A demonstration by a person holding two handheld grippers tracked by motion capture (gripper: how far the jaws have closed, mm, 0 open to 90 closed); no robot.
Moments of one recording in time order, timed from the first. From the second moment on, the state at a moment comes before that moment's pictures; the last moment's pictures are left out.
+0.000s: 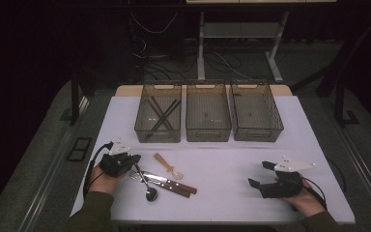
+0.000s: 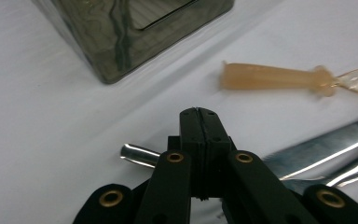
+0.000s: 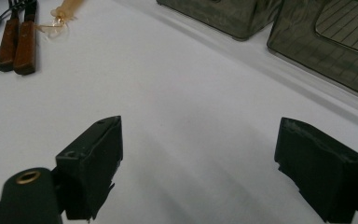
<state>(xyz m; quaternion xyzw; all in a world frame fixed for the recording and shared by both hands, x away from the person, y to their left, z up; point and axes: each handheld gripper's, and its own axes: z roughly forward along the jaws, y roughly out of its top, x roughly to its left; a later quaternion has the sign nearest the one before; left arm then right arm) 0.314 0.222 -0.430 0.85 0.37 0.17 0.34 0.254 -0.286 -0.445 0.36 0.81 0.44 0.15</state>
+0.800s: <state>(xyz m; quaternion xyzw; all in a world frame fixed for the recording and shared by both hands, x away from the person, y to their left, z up) 0.241 0.207 -0.436 0.90 0.28 0.04 0.34 0.252 -0.288 -0.444 0.36 0.81 0.44 0.16</state>
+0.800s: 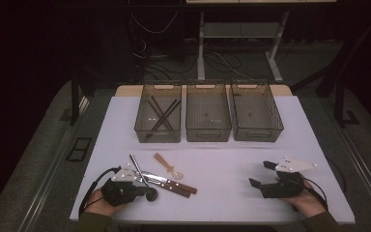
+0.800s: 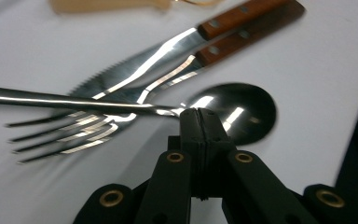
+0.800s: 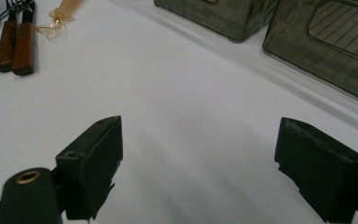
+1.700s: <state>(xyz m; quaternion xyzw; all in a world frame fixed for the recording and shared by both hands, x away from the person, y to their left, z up) 0.252 0.191 -0.443 0.90 0.25 0.00 0.36 0.252 -0.285 -0.444 0.36 0.81 0.43 0.16</state>
